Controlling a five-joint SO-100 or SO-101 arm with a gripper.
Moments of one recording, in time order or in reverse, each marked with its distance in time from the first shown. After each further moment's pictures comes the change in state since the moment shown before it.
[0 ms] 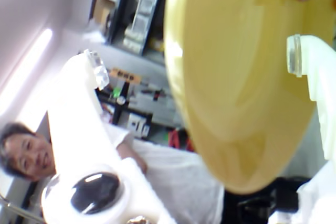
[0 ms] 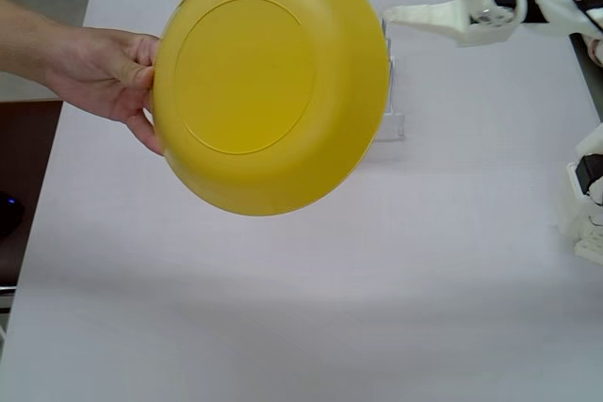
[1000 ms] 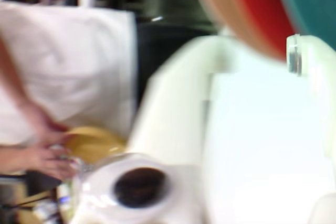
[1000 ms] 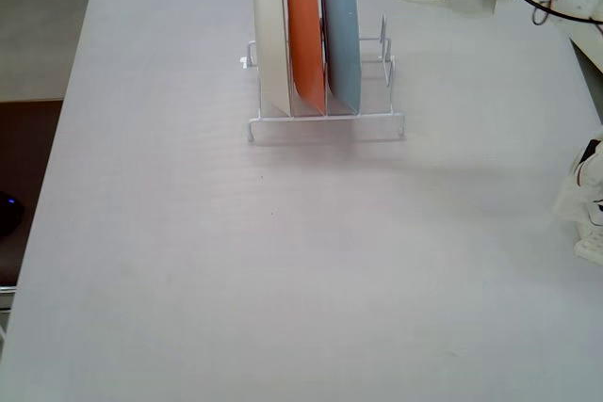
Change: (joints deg) arm 34.5 -10.8 5.8 12.7 -4.9
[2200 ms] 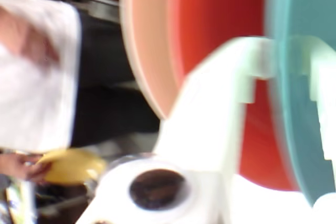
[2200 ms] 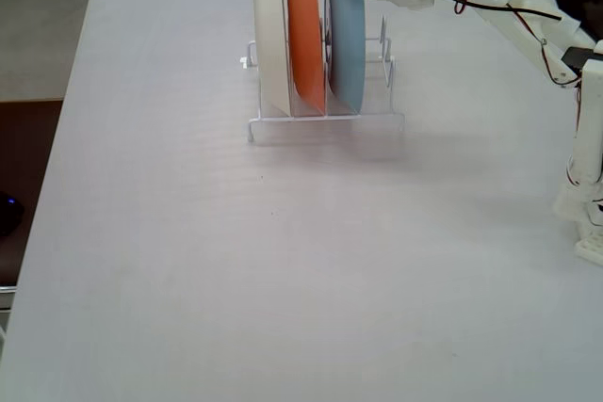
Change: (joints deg) arm 1.3 -31.6 -31.9 0.6 -4.1
